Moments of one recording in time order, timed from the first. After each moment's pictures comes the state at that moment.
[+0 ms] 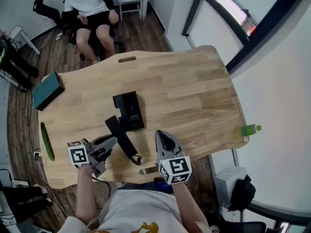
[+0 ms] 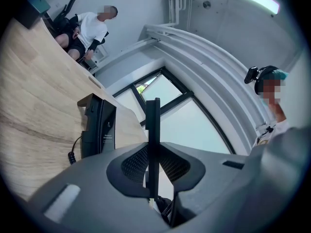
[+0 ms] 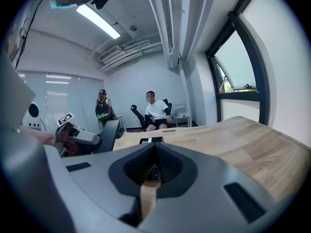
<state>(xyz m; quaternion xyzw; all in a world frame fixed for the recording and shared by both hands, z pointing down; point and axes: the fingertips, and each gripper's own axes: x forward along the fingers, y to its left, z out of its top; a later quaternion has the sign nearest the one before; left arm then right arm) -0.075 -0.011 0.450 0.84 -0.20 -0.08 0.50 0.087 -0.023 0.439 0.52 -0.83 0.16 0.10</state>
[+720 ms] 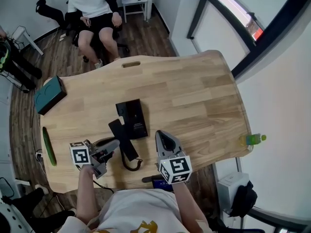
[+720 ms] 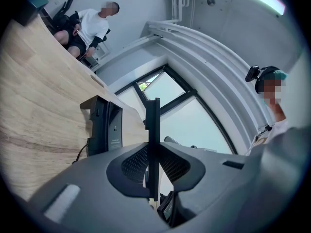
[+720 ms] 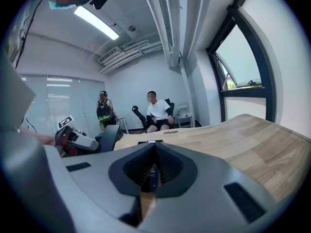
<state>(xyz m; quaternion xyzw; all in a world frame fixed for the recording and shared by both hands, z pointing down) -0.079 -0.041 0.469 0.84 -0.20 -0.06 0.51 0.077 -0.067 0.451 0.51 -0.84 0.17 0.09</state>
